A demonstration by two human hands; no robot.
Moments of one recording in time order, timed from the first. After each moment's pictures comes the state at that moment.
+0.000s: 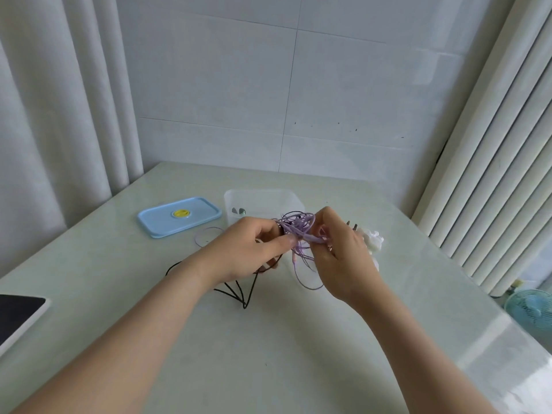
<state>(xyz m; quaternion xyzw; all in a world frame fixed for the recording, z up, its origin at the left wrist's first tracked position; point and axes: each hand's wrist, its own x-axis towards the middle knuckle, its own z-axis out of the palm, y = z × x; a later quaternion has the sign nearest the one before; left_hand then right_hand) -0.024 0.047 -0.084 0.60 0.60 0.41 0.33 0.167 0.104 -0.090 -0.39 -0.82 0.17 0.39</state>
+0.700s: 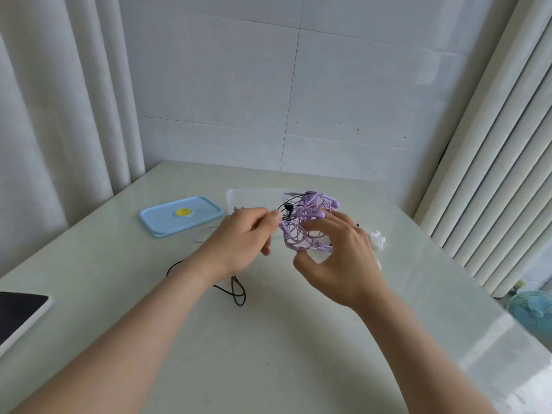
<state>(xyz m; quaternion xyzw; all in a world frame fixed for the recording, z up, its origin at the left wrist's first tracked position) -0.032 0.052 -0.086 0.62 0.61 0.45 0.21 0.166 0.100 -0.092 -0.36 -0.85 0.06 0.40</state>
